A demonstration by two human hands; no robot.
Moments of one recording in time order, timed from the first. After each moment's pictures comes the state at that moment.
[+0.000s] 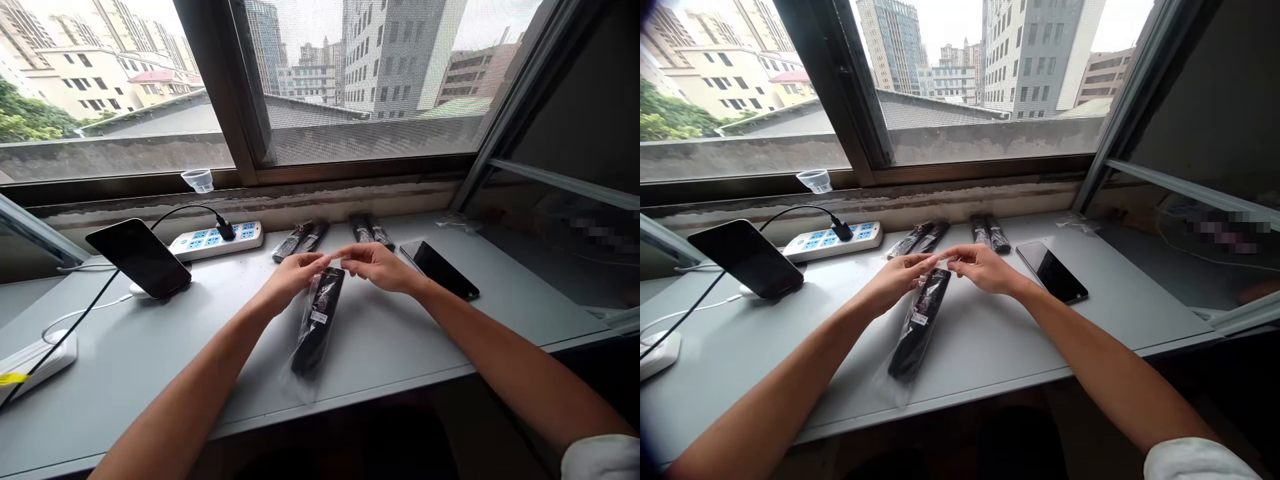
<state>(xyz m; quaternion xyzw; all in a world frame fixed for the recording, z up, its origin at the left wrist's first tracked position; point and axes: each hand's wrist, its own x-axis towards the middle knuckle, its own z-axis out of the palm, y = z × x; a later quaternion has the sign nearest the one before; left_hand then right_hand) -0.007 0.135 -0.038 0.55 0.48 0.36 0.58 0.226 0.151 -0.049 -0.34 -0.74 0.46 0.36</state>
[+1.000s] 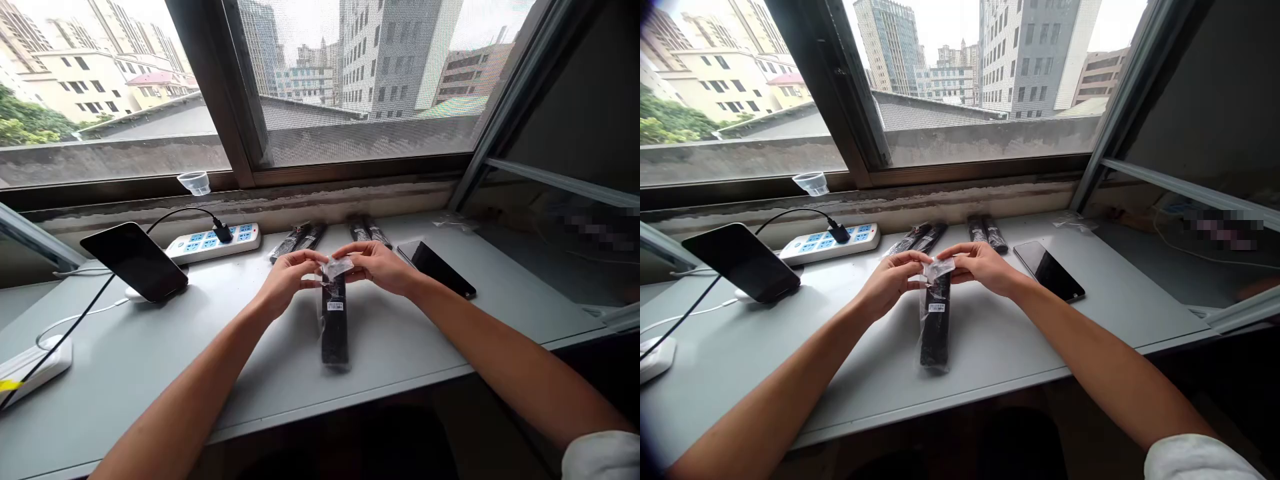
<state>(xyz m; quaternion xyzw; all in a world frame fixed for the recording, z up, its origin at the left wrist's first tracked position) -0.005 0.130 -0.031 0.52 0.42 0.41 0.61 0.224 0.151 -0.046 -0.33 -0.54 0.67 0.39</state>
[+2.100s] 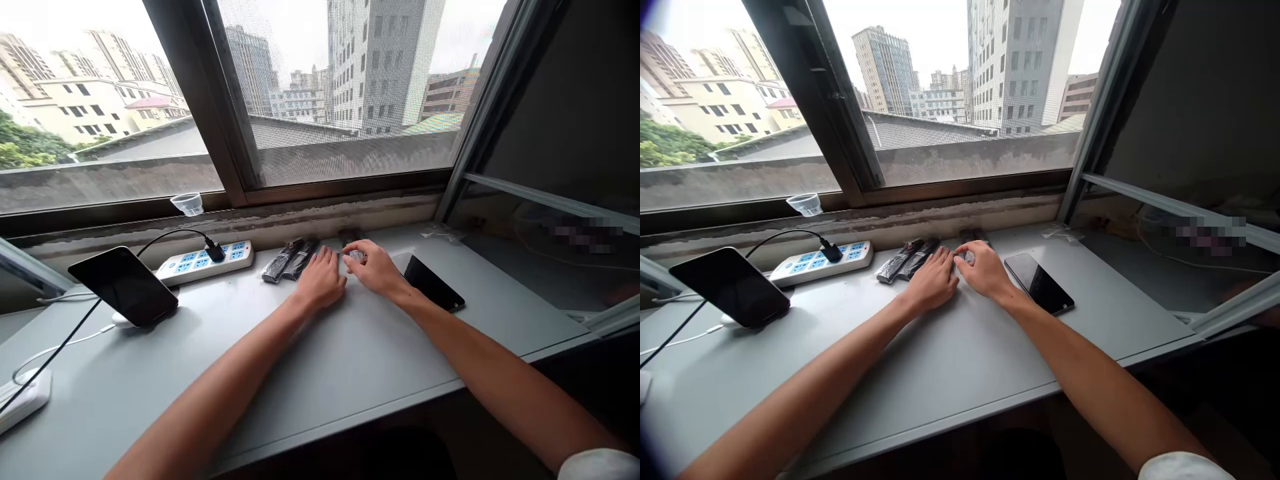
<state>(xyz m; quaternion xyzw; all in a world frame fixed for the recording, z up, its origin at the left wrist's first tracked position) 0.067 0.188 -0.070 0.86 0.50 0.10 0.00 0.237 0.168 -0.055 -0.52 -0.69 0.24 0.44</state>
